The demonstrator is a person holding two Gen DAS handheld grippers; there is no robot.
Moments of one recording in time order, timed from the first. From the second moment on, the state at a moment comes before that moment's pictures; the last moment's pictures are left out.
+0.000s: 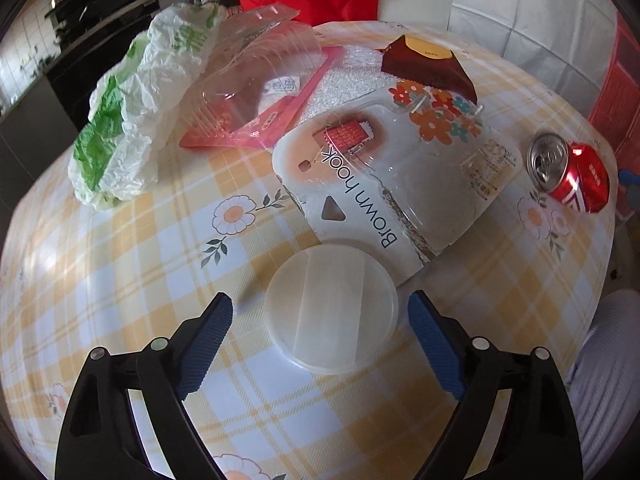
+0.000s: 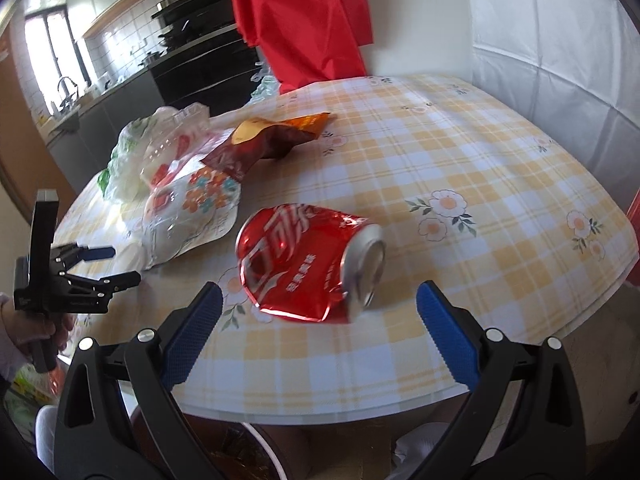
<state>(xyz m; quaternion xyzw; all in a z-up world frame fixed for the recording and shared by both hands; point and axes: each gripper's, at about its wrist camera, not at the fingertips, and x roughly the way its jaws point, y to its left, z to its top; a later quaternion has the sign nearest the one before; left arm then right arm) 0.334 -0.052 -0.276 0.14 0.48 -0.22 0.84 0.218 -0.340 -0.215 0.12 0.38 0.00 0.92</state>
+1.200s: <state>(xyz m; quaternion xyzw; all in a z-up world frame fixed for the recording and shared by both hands) 0.230 -0.016 -0.223 -0.05 0.40 -0.20 0.89 0.253 -0.363 -0.244 0.17 0.38 -0.03 0.91</state>
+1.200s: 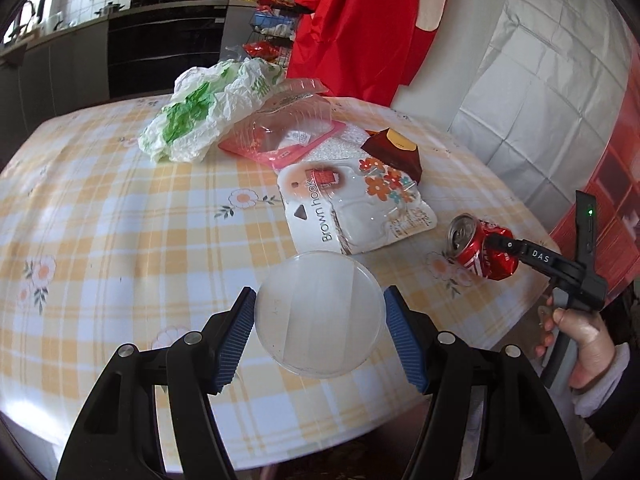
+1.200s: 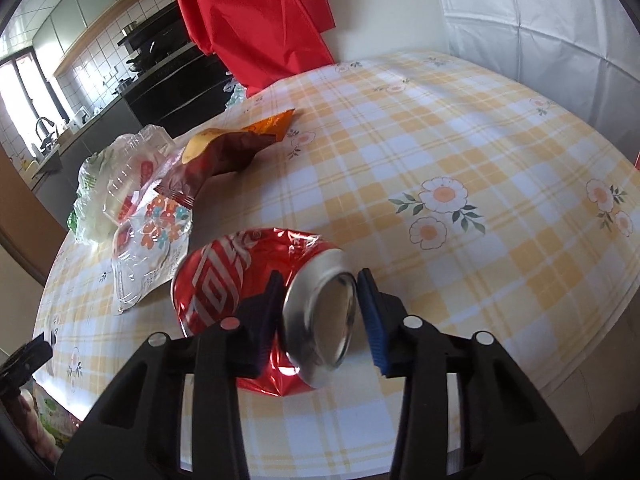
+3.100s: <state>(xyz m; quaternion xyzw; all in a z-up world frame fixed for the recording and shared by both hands) 0.086 -0.024 -0.175 -0.04 0.37 -0.22 0.90 0.107 -0.270 -0.100 0.13 0.25 0.14 0.95</state>
